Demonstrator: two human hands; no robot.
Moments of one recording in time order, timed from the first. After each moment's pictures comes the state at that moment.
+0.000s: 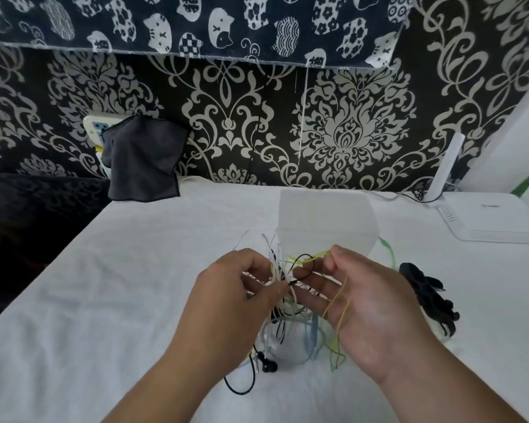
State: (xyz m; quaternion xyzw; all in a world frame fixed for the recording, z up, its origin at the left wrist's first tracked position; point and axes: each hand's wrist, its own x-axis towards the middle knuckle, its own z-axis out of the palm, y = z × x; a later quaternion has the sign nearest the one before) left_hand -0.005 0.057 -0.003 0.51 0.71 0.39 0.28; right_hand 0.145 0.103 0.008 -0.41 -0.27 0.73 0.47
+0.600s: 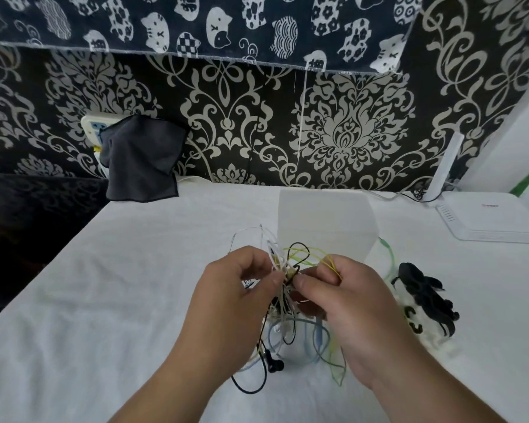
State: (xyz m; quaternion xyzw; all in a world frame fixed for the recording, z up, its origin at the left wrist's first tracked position) left_hand 0.002 0.057 0.000 0.51 0.64 0.48 0.32; right_hand 0.142 0.098 -0.008 -0.50 -0.54 0.55 0.40
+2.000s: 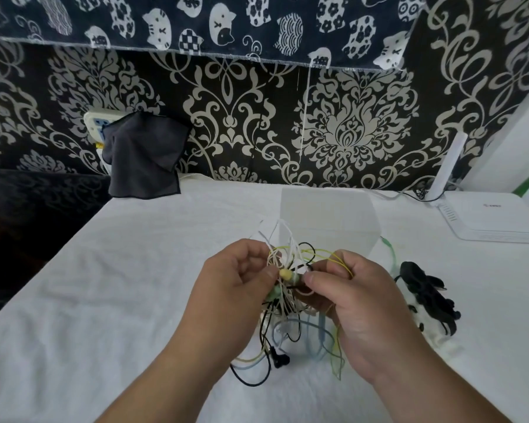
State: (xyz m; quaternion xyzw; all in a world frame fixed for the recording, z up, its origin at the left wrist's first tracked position) left_hand 0.001 0.060 -0.001 0.42 0.59 0.54 0.43; right_hand 0.145 0.101 -0.012 -0.46 -0.47 0.61 0.44
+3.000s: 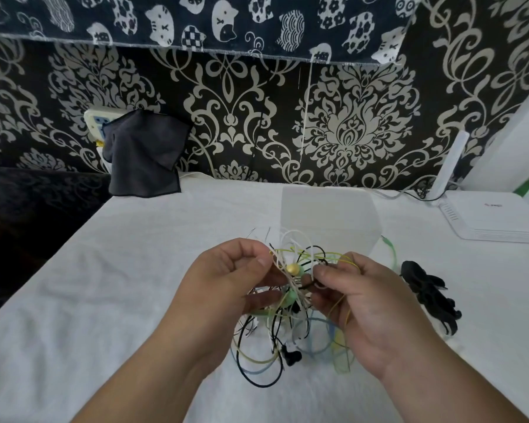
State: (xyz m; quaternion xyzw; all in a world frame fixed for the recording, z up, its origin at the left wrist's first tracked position) left_hand -0.007 0.059 0.007 0.32 0.51 0.57 0.55; right_hand 0.146 0.101 0.002 -0.47 -0.32 0.71 0.43
